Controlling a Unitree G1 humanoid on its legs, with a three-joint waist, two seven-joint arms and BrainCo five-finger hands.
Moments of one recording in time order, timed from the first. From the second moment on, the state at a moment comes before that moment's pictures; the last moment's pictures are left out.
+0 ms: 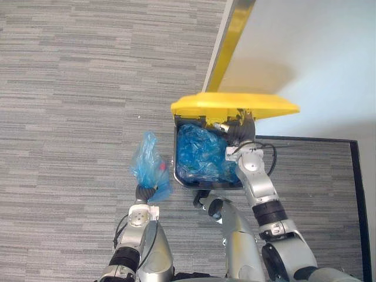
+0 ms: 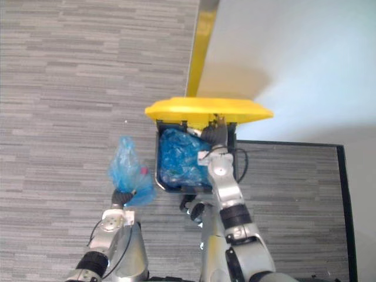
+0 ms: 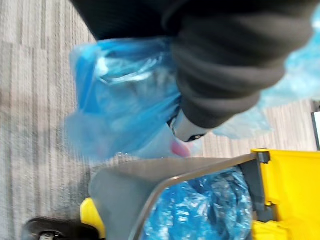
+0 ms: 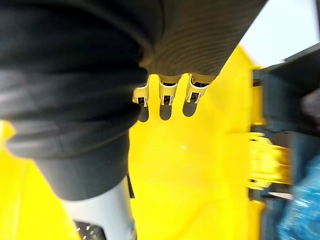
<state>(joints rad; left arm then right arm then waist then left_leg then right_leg) -0.12 0.08 -0.02 0.61 0.06 -0.08 0.23 -0.59 -0.11 0.05 0.34 0.01 -0.03 -0.30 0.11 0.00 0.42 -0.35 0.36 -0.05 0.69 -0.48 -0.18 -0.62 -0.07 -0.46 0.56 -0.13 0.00</state>
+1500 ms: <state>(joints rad) -0.59 0.06 -0.57 -0.03 -0.18 -0.20 0.22 -1.05 -0.32 0.00 0.65 0.16 0.06 -0.30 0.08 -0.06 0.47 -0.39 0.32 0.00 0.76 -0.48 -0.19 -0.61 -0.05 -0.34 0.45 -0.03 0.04</state>
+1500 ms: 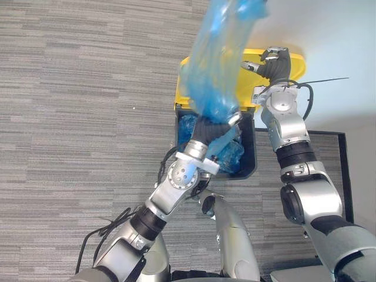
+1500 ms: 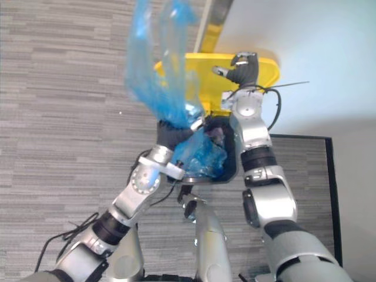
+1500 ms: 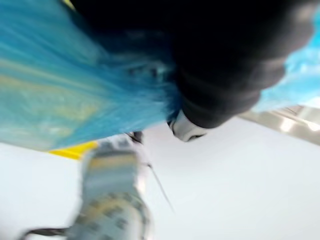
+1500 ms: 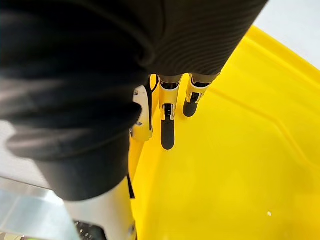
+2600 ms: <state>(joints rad) -0.86 -0.01 -0.34 0.69 -0.02 -0.07 0.24 -1.22 -0.26 0.03 0.56 0.17 0.03 -0.34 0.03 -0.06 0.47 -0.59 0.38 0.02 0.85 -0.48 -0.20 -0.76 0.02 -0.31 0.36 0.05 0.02</state>
